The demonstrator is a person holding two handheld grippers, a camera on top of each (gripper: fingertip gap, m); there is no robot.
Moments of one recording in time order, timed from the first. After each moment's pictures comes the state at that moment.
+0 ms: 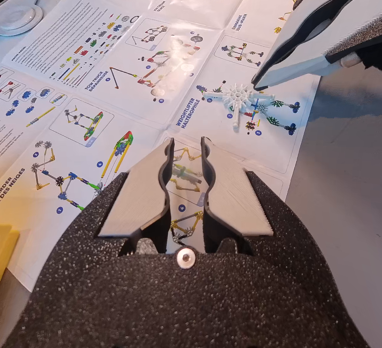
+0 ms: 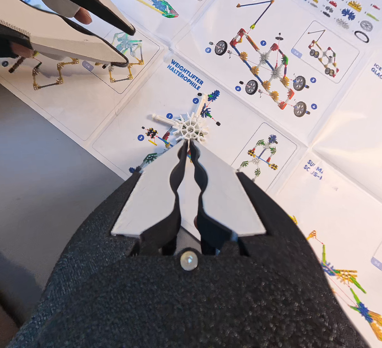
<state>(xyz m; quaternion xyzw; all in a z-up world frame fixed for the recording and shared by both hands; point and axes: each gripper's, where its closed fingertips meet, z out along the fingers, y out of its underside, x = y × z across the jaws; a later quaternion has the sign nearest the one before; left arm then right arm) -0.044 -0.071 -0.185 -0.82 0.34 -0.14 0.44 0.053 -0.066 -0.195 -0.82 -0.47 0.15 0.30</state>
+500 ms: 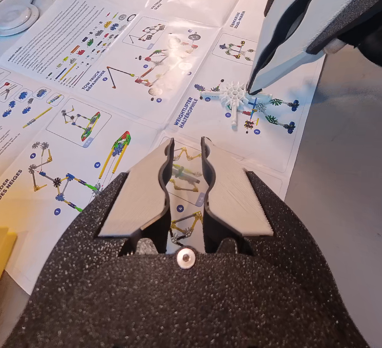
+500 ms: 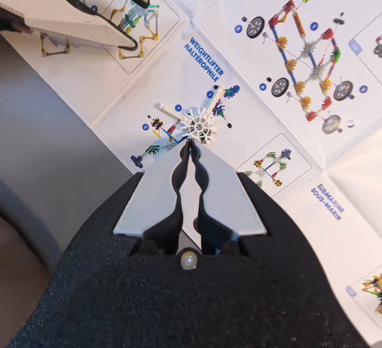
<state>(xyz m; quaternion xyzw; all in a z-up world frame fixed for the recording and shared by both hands) -0.042 -0.072 -0.187 -0.82 0.34 -0.14 0.44 0.049 -0.070 -0.206 -0.81 -0.54 0.16 0.17</state>
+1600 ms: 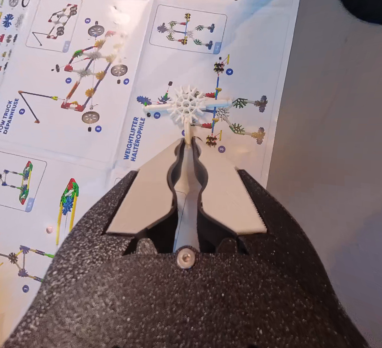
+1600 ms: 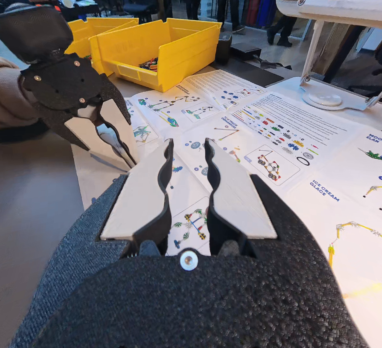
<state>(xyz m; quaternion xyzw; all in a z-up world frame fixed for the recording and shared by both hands) 0.016 -0.078 -0.213 -0.82 0.46 -0.13 0.32 0.056 -0.002 -0.122 -0.62 -0.49 0.39 0.47</state>
